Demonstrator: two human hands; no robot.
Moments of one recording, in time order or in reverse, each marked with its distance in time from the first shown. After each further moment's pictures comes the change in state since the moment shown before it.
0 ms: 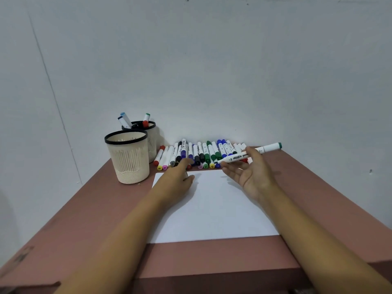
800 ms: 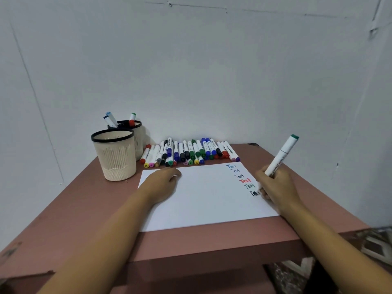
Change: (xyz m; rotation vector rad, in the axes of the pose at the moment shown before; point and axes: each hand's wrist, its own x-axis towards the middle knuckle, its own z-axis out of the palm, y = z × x) left_hand -0.001 -0.011 0.006 0.159 -0.130 -0.016; right_hand -0.050 -0.028 -0.078 -0.885 0.273 -0.344
